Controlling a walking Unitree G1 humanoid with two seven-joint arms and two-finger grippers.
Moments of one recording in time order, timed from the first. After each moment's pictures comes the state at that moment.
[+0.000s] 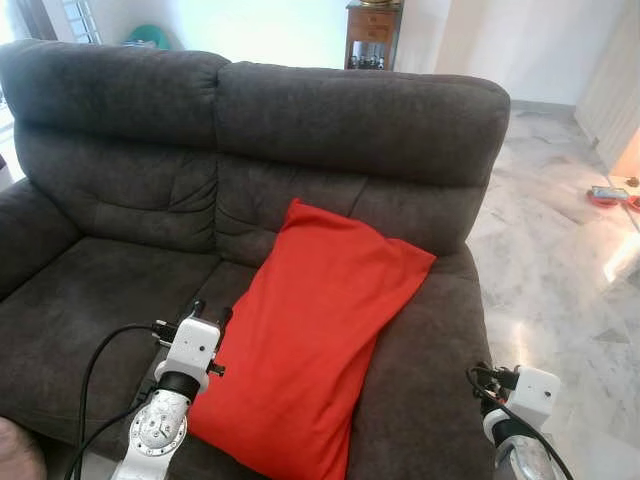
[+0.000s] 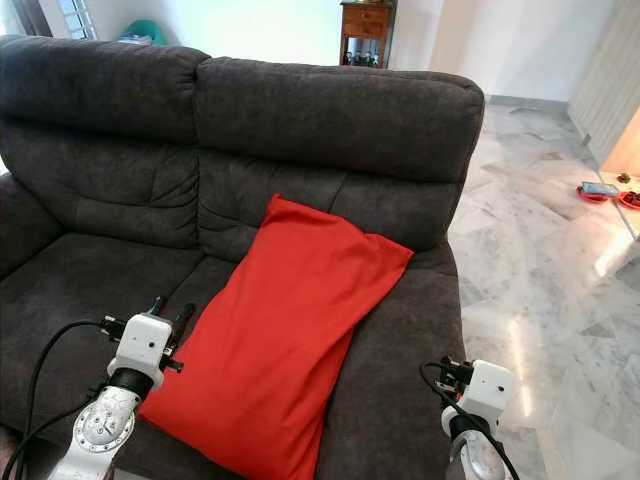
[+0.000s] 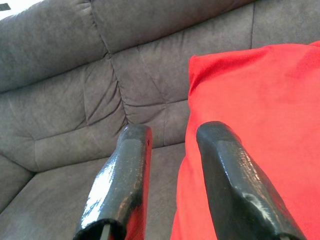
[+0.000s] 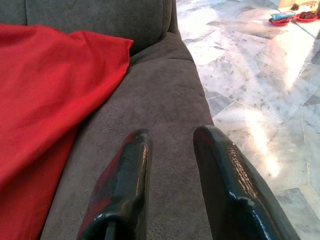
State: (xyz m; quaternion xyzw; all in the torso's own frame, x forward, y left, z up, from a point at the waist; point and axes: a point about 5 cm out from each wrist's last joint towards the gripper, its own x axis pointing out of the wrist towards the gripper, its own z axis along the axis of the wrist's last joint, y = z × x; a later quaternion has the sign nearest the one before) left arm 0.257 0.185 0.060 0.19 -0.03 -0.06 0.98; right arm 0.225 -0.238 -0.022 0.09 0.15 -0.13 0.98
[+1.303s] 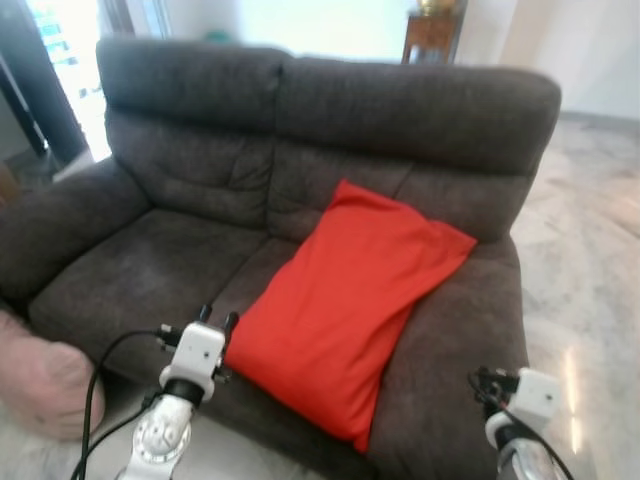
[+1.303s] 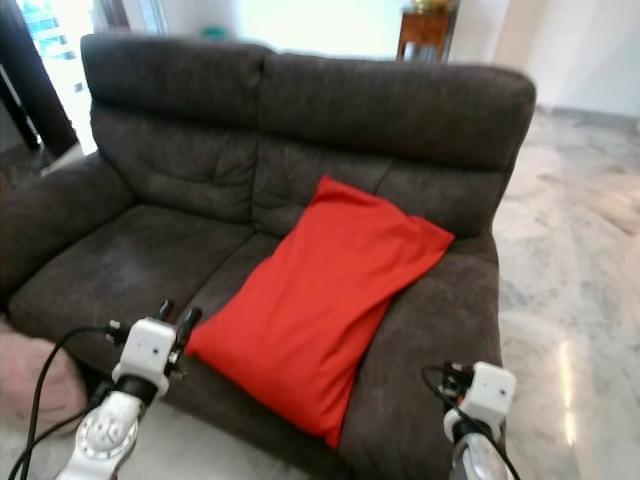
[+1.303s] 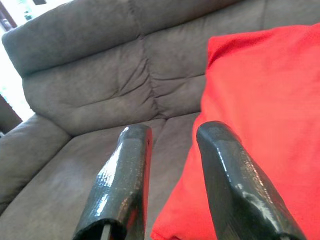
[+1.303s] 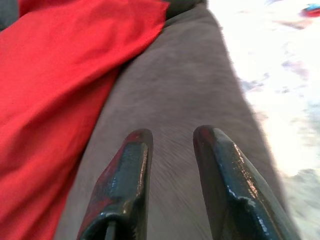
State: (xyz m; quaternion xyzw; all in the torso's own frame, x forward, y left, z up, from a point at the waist) left arm 0.253 0.181 0.060 0.18 -0.04 -0.07 0.98; right arm 0.221 -0.237 -0.028 0.09 0.17 -0.13 0.97
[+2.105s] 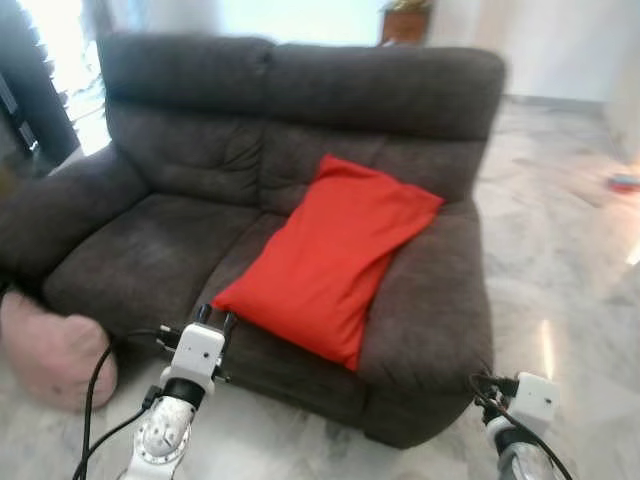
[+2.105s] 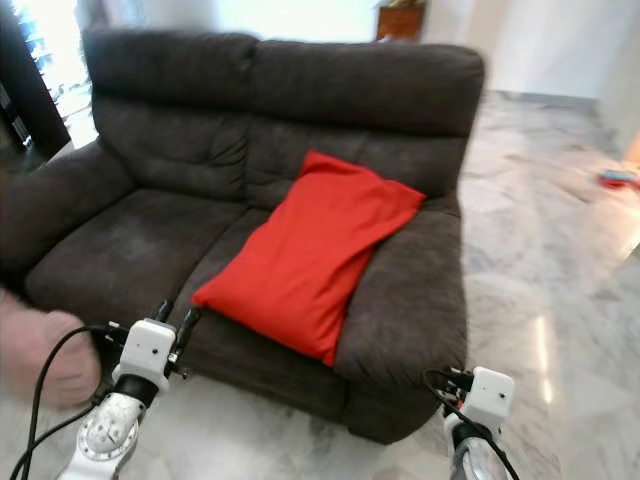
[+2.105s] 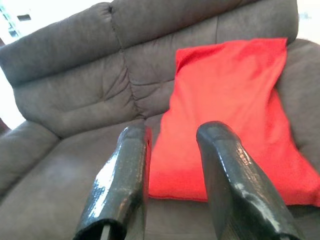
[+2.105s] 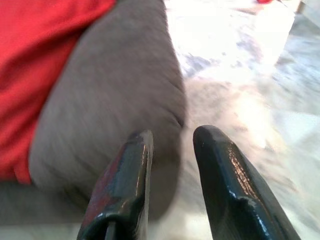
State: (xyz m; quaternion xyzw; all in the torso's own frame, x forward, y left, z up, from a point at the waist) left arm 0.260 0.178 0.065 0.16 -0.05 -0.07 0.98; right arm 0.214 -0.243 -0.032 0.09 0.18 -0.14 0.97
